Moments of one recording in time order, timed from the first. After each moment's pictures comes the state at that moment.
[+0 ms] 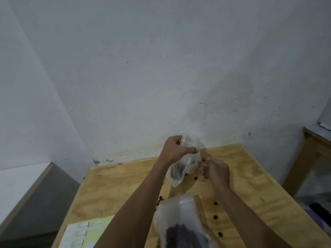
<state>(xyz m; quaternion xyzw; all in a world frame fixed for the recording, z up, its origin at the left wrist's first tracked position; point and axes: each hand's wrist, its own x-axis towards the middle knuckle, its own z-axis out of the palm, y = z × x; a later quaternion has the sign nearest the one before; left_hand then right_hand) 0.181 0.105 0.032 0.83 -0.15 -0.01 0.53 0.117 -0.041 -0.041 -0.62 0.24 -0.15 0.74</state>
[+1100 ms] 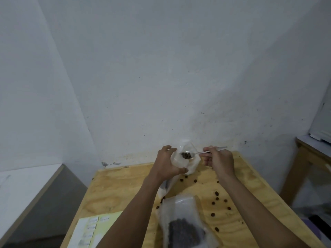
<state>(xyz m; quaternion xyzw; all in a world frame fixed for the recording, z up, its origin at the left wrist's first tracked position) 0.131 0.149 0.031 0.92 -0.16 0.07 0.34 0.093 -0.049 0.041 -0.63 0.15 -0.18 0.74</state>
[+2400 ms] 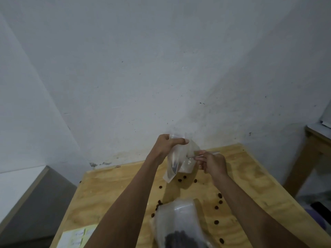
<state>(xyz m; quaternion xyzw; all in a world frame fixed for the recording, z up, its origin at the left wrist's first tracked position) 0.200 0.125 0.047 0.79 -0.08 -0.10 0.60 0.150 -0.049 -0.023 -0.60 0.23 -0.10 0.76</state>
